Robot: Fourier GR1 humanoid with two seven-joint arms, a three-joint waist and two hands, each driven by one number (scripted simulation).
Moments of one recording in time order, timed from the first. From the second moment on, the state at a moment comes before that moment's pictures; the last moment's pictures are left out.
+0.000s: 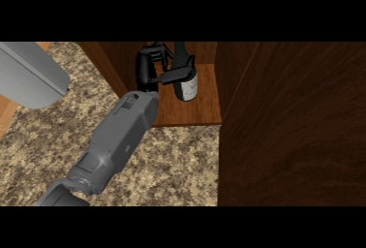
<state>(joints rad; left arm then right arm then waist) -1.03 0.00 -0.07 -0.40 0.41 0.54 -0.64 -0.08 -0.12 -0.05 -2.39 -0.31 0.20 0.58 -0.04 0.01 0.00</state>
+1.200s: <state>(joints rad) -1.12 0.00 0.02 -0.20 0.51 0.47 -0.75 -0.07 -0.11 -0.02 -2.38 -0.31 0.21 0.54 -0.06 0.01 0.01</state>
